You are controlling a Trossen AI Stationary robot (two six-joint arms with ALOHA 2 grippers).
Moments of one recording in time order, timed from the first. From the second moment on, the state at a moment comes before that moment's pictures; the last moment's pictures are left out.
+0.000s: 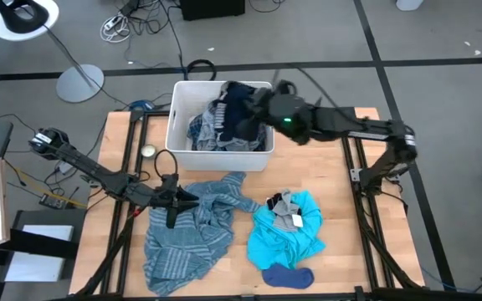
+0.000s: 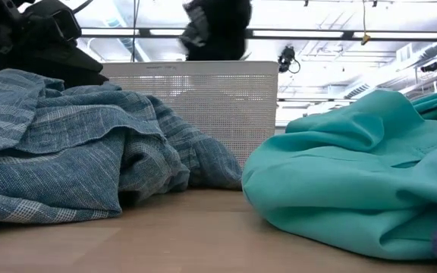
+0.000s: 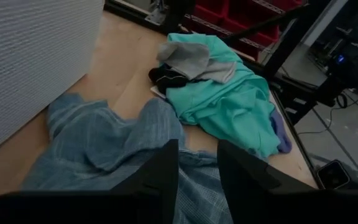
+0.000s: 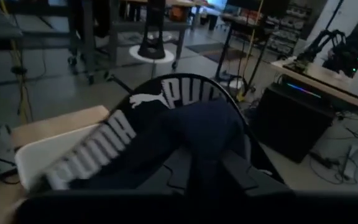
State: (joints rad) left arm -0.47 0.85 0.19 0.38 -0.44 -0.55; right arm -0.06 1.62 1.78 -0.44 0.73 0.02
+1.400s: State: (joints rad) left arm -0.47 0.85 0.19 0.37 -0.41 -0.55; right arm 0.07 1.51 1.84 -1.15 0.36 0.52
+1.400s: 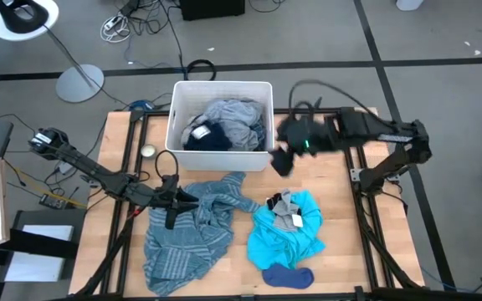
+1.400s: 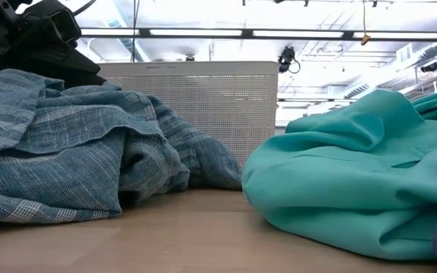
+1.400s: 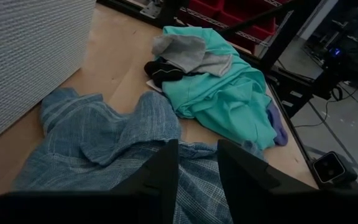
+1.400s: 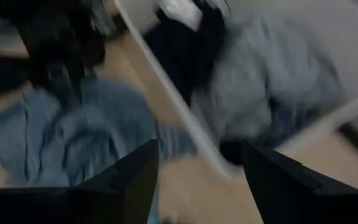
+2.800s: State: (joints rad) left arm -0.47 0.85 0.19 0.37 -0.39 -0.58; right arm 0.36 1.56 1.20 -0.96 0.24 1.01
